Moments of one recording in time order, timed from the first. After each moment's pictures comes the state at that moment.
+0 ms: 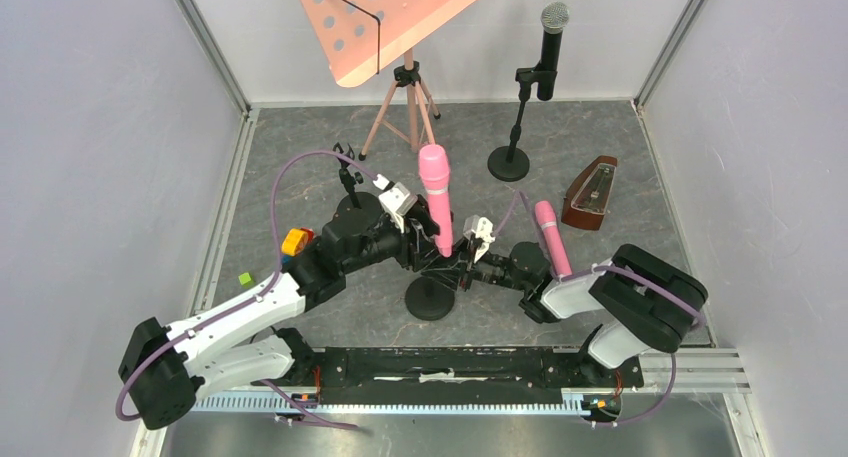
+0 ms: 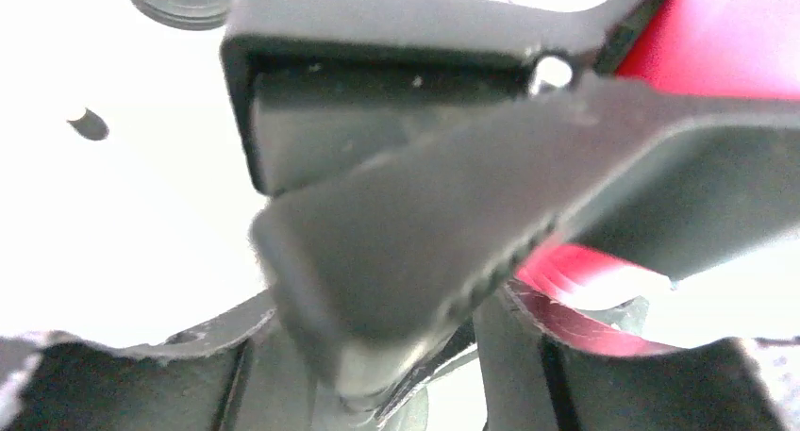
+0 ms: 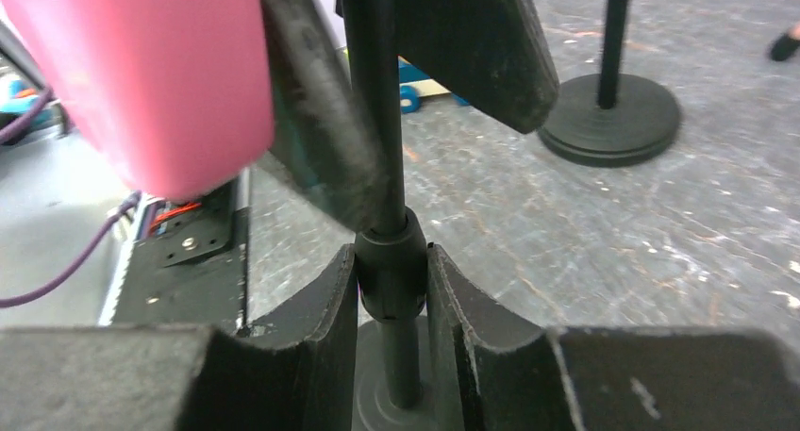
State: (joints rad) left arm -0.83 0.99 0.64 0.15 0.21 -0.29; right arm 0.87 1.52 0.30 1.29 -0.42 0.22
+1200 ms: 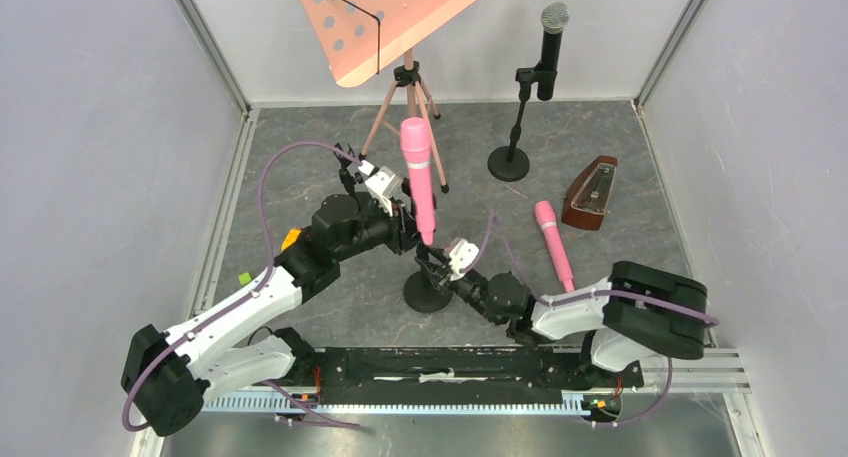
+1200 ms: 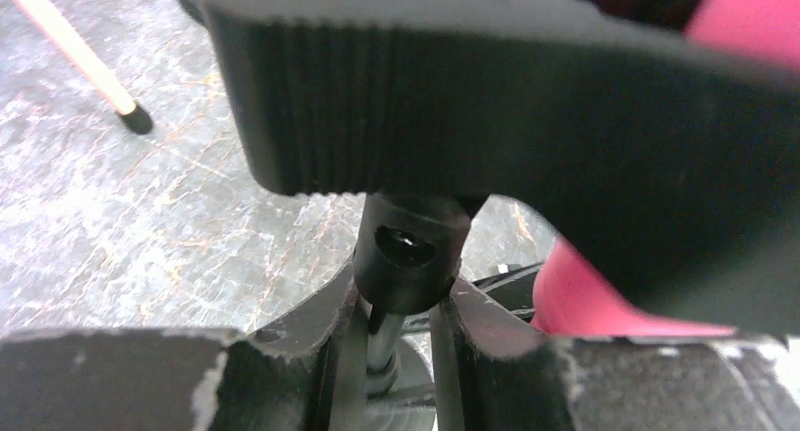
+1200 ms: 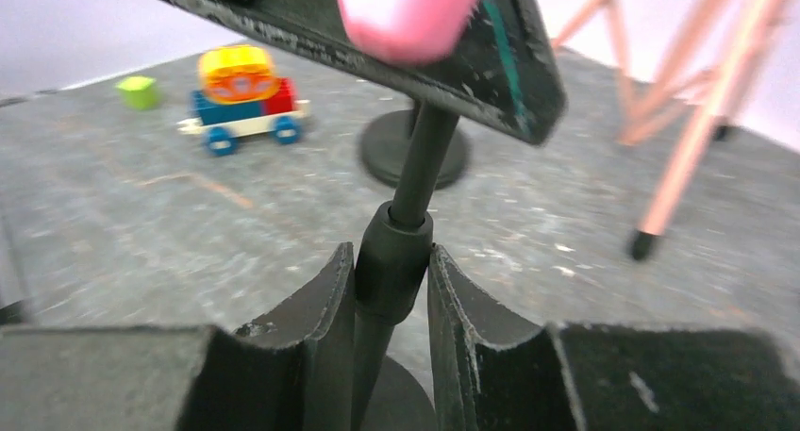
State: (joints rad) left arm -0.71 1.00 0.68 0.11 0.30 -0.34; right arm 1.17 1.46 0.36 1.19 0.24 -0.06
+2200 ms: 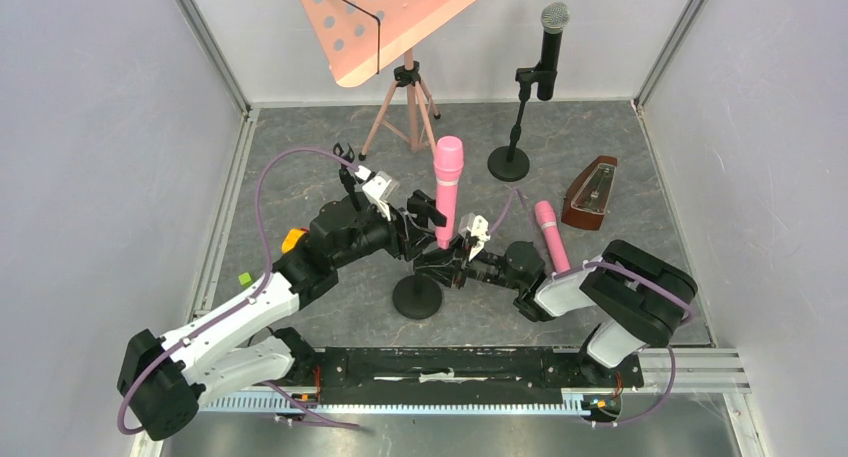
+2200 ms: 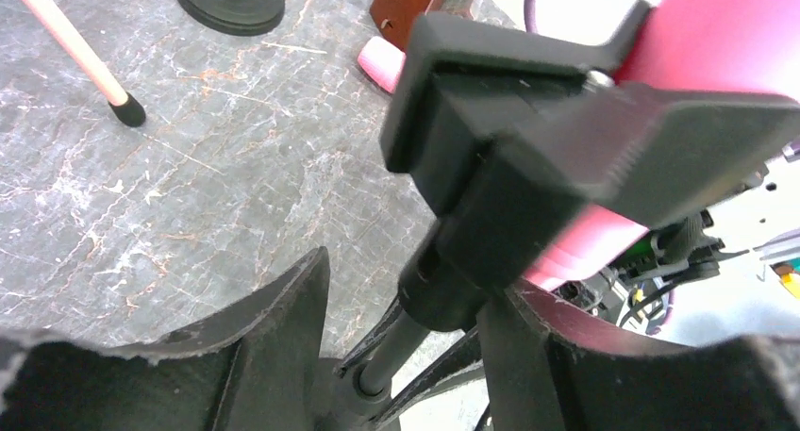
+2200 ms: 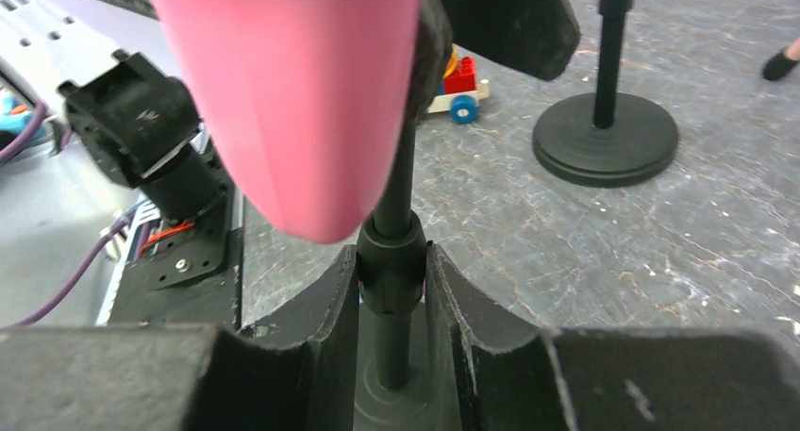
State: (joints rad) left arm -0.74 0.96 0.66 0.11 0.23 -0.38; right arm 0.89 1.59 0.34 1.35 -0.40 0.24
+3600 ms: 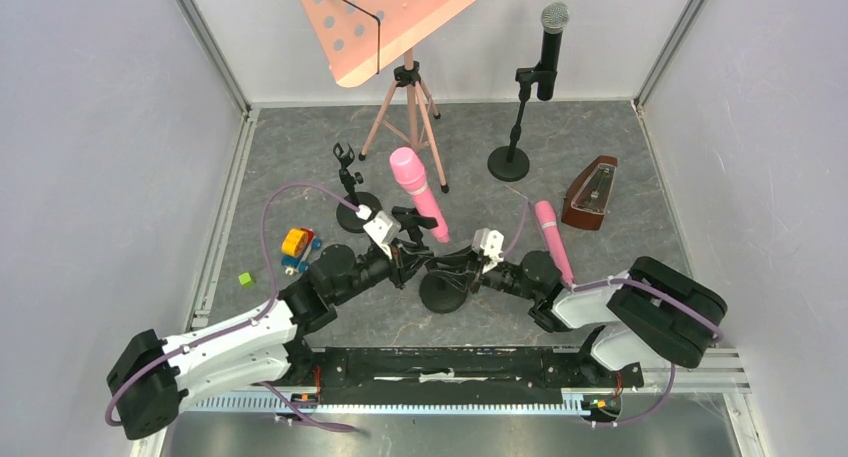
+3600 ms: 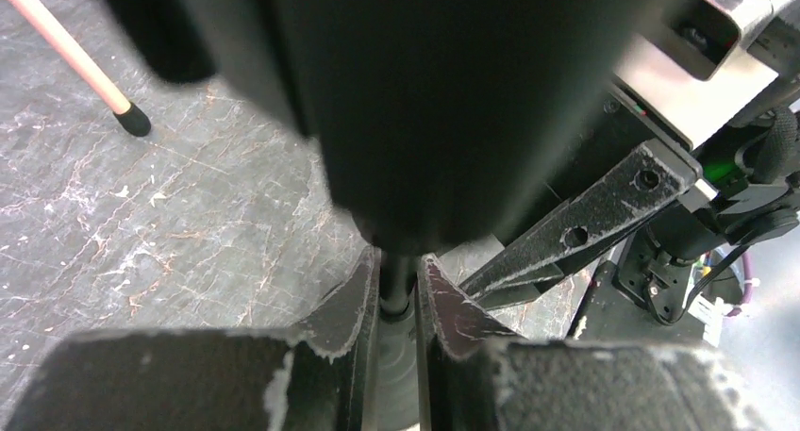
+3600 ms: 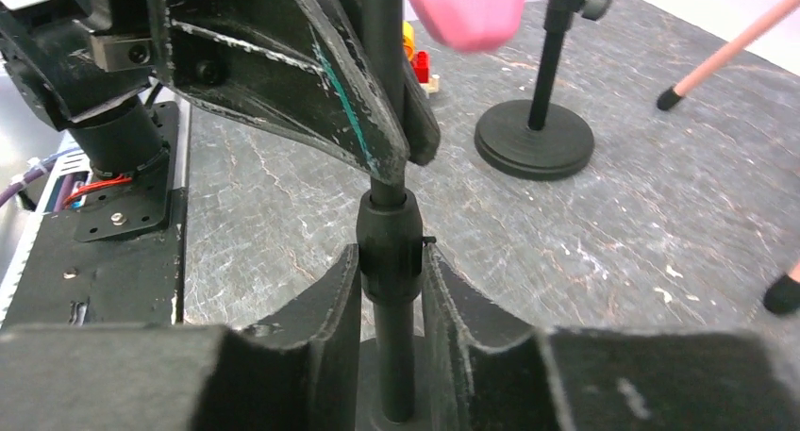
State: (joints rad) left arm -0.89 0.85 0.38 0.38 0.08 -0.28; right arm 0.85 1.46 0.24 1.31 -0.41 0.03
